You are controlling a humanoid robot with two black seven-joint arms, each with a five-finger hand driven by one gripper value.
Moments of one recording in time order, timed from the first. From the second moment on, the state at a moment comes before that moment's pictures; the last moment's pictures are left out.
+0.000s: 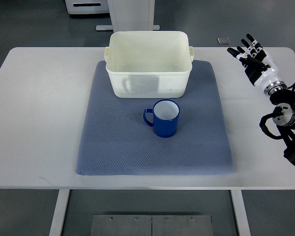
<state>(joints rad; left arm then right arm) 0.01 0.00 -0.59 -0.14 0.36 -0.04 0.00 0.78 -0.16 1.09 0.59 -0.50 0.18 0.21</state>
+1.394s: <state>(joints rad) 0.00 0.00 -0.59 -0.14 0.36 -0.04 -0.01 0.78 -0.13 0.99 0.60 -0.50 0.21 0.26</state>
